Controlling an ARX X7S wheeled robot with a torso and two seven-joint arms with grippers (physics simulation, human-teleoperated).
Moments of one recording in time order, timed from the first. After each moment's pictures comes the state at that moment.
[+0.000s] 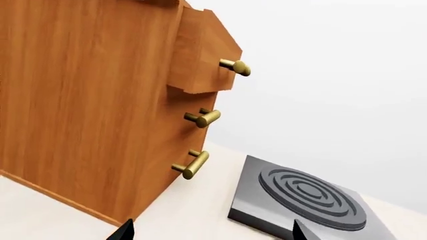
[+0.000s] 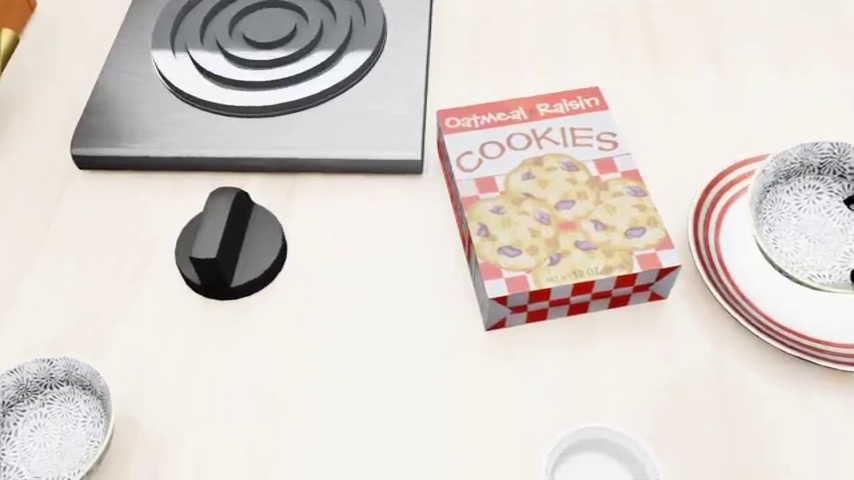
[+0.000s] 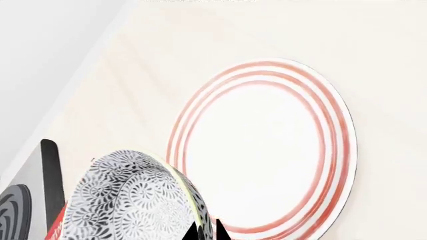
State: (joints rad) left arm 0.08 -0.30 -0.21 0.50 -0.58 -0.02 -0.25; right arm 0.89 0.53 0.57 0.20 1.46 1.22 0.93
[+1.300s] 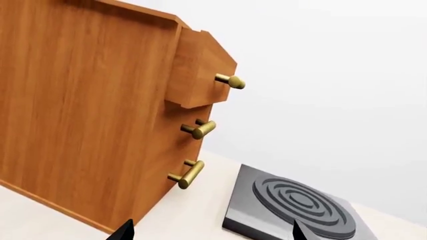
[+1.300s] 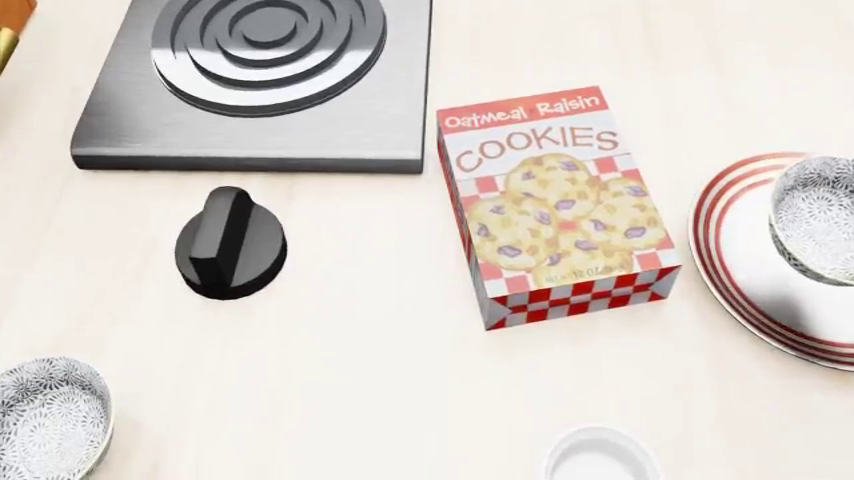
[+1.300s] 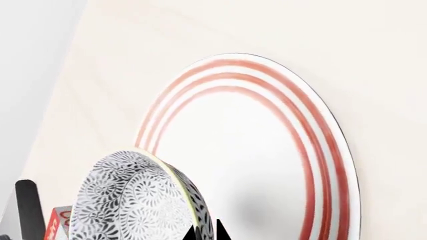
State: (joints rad) left arm 0.13 -0.33 -0.22 0.57 -0.62 0.00 -0.27; right arm 1.09 0.61 0.38 0.79 1.19 0.97 0.54
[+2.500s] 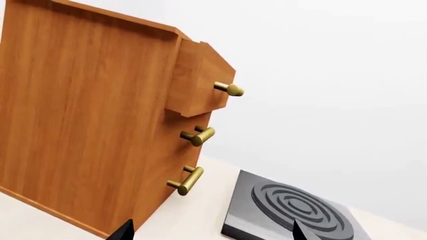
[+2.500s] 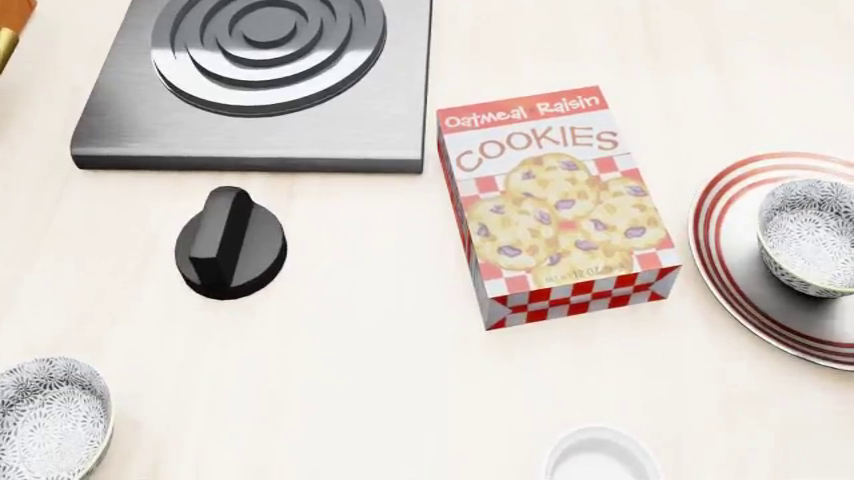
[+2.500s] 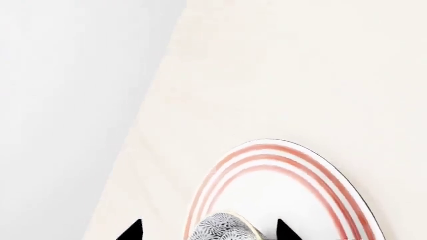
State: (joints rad) left arm 0.15 -0.35 -0.22 0.60 -0.63 0.02 -0.29; right arm 0.98 0.55 0.47 0.59 1.18 0.73 0.48
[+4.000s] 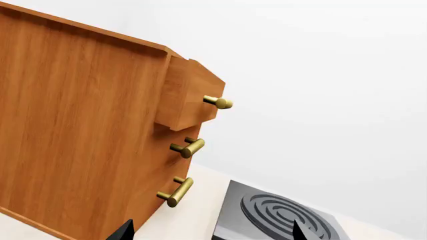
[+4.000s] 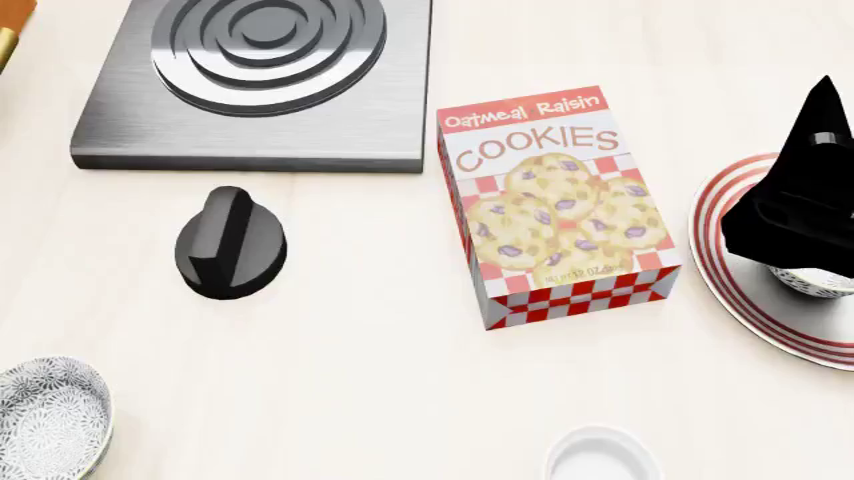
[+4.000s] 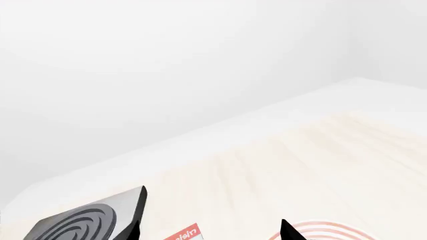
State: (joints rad) left arm 0.18 -0.37 -0.22 0.64 -0.65 0.05 -0.29; right arm 0.60 0.61 0.37 -0.61 1.33 0.90 0.70
